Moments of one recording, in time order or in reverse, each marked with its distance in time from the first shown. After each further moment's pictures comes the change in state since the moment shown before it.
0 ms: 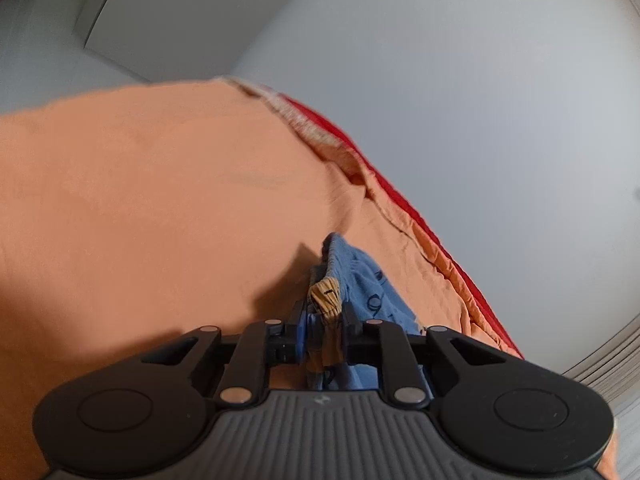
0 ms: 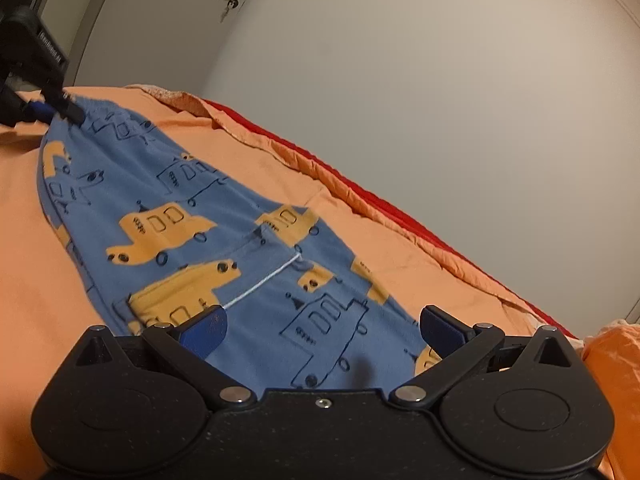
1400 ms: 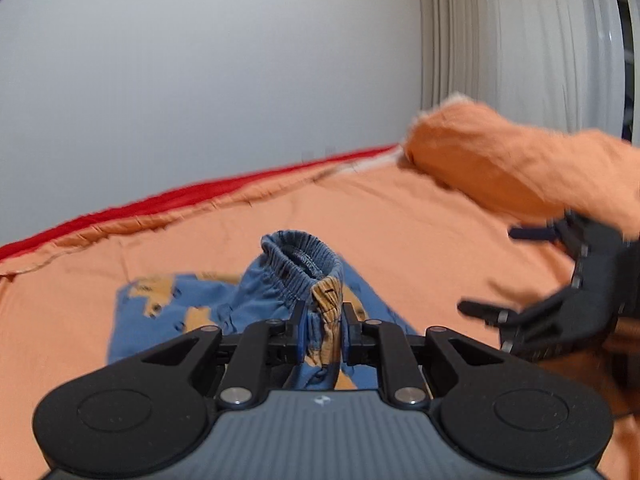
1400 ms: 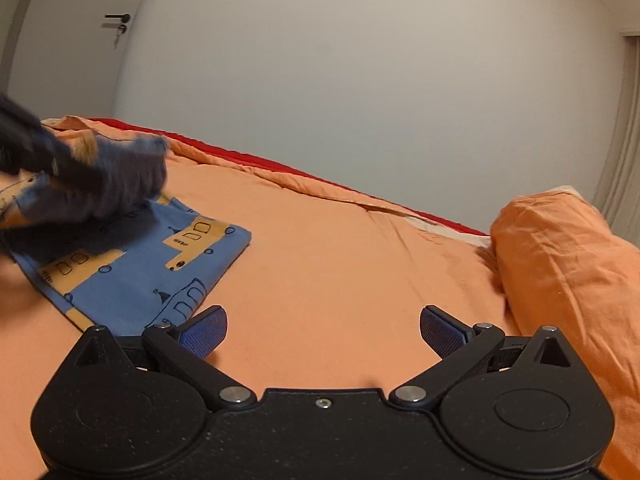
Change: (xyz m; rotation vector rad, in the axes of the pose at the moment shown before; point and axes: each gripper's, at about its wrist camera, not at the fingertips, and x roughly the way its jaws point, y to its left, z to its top) left arm 0.002 -0.268 -0.224 1.071 0.211 -0.355; right arm -0.061 -0.167 -0.118 0.256 0.028 -0.104
